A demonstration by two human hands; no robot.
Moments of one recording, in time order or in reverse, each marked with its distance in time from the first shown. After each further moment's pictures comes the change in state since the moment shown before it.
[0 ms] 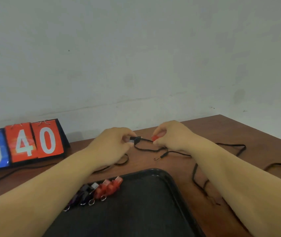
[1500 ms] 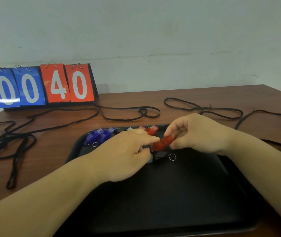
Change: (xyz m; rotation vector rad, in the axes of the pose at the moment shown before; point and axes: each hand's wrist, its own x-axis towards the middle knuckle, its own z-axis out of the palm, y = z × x) left_hand -0.142 -0.033 0.029 -0.053 -0.259 0.013; right_hand -0.081 -0.032 0.079 0.133 -0.399 -0.103
